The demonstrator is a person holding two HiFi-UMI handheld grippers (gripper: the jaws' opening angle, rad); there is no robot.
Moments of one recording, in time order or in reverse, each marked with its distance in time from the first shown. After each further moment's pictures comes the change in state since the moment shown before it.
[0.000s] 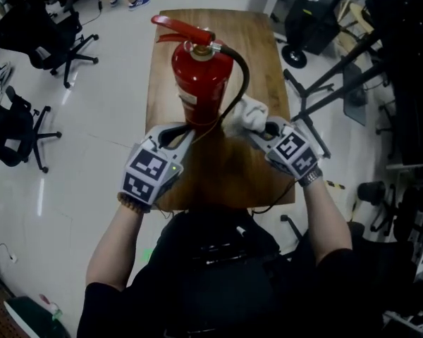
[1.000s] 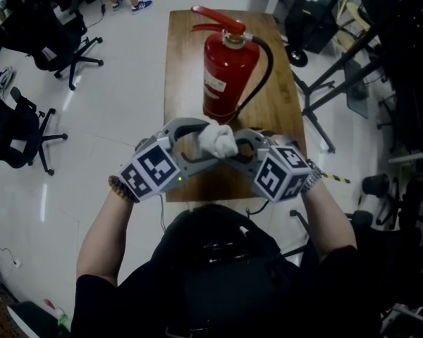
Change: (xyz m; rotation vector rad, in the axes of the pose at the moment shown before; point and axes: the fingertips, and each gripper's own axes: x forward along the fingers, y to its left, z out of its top) left arm -0.068 -0.059 -0.005 0.306 0.012 -0.396; right arm -0.001 0.173 0.104 -0.533 -0.057 0.200
